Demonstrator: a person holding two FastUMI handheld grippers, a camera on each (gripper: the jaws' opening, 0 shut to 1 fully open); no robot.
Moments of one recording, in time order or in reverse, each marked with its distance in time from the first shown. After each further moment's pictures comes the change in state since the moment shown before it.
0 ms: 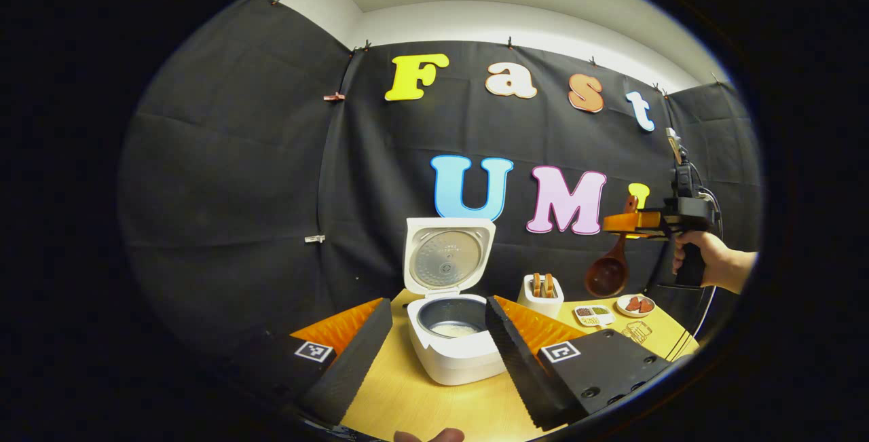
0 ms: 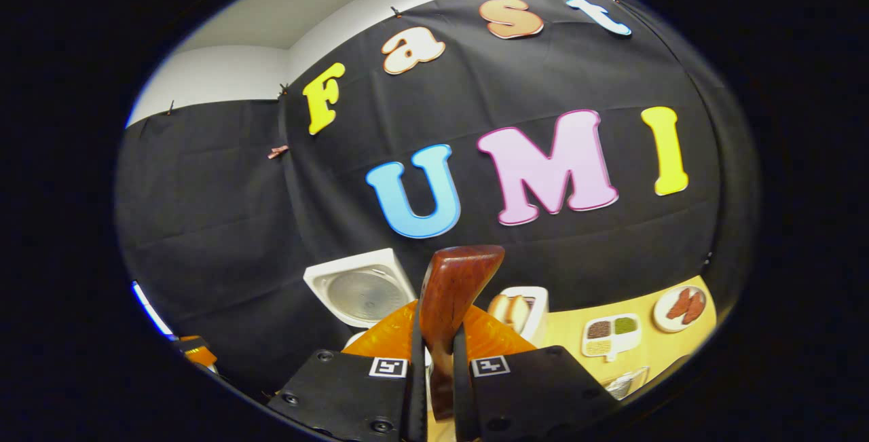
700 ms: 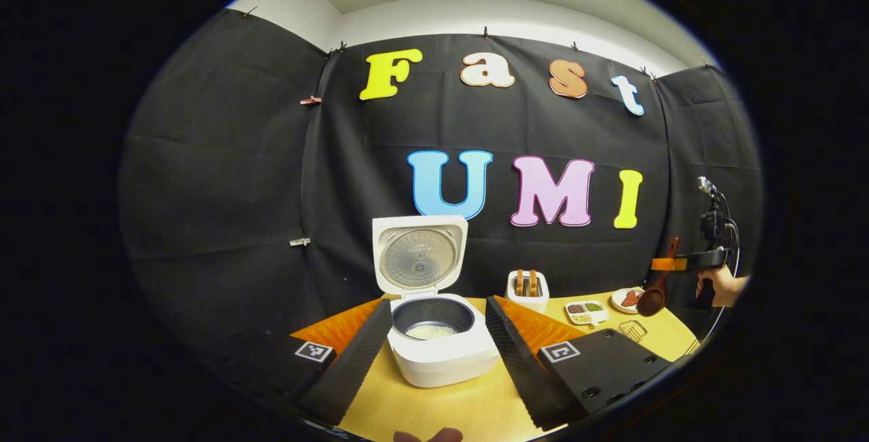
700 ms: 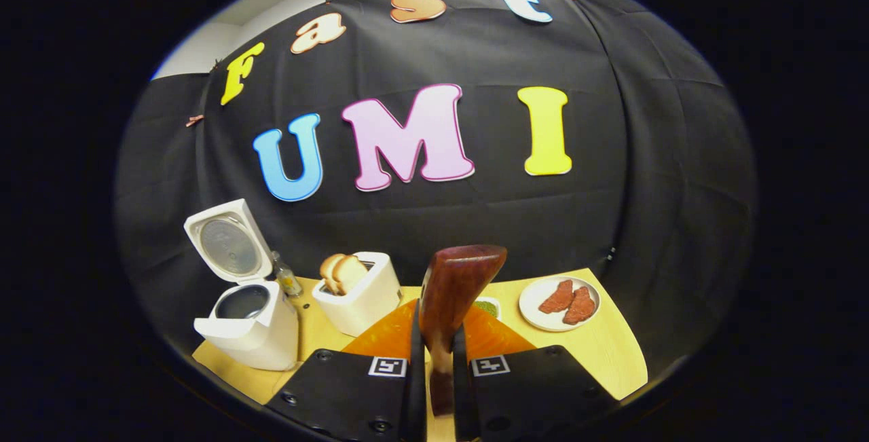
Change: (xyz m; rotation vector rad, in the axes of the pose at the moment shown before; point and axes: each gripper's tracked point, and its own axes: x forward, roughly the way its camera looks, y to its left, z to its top) left arm 0.023 -0.067 0.001 0.040 0.037 0.016; right arm -0.050 -0.248 -0.077 -0.051 0.082 -0.334
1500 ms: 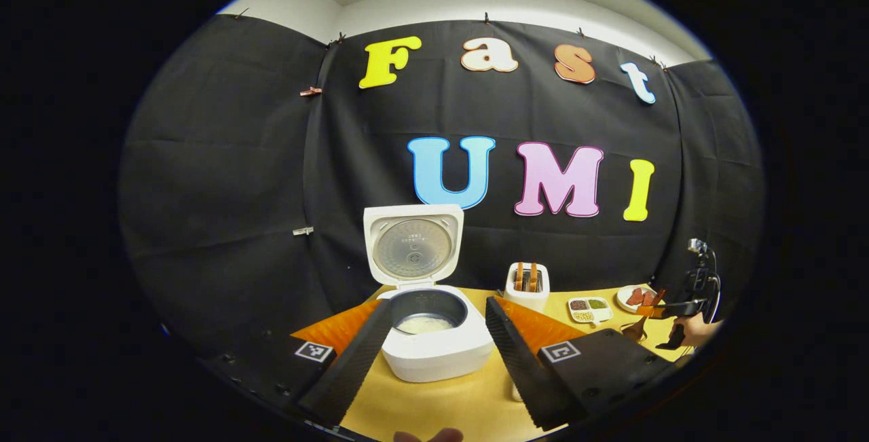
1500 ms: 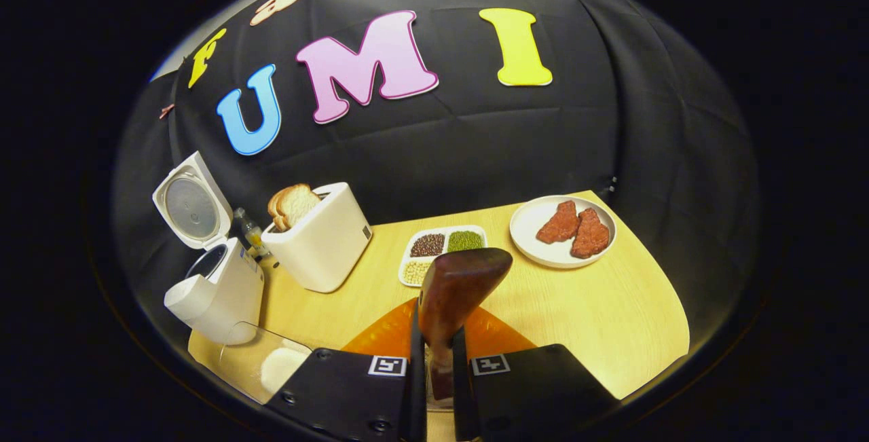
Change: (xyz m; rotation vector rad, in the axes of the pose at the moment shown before) left arm 0.020 -0.035 -0.004 -0.009 0.070 0.039; right arm 0.053 -0.046 -0.139 0.083 0.226 -0.023
